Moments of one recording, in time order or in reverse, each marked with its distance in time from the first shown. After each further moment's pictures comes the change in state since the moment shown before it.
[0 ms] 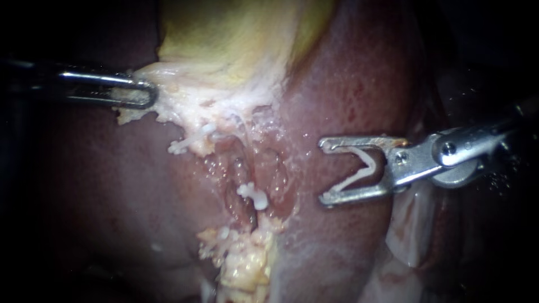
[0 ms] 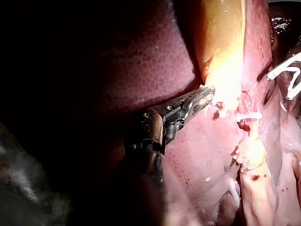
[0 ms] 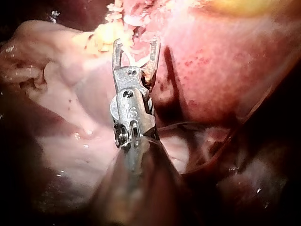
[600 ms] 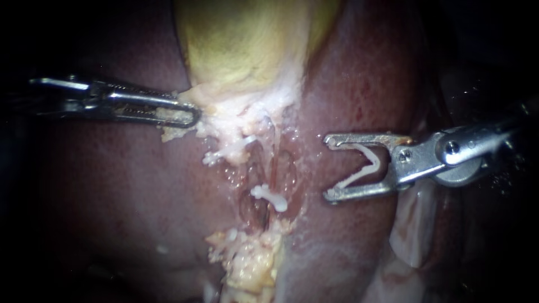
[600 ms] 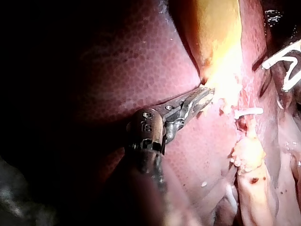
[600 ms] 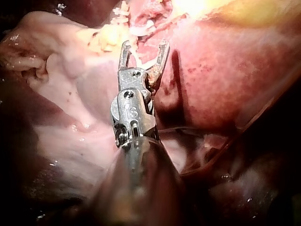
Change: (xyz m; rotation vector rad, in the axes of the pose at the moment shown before) right arm 0.000 0.000 -0.002 -0.117 -0.028 -0.140; left arm -0.003 -0.002 0.007 -0.018 -0.020 0.020
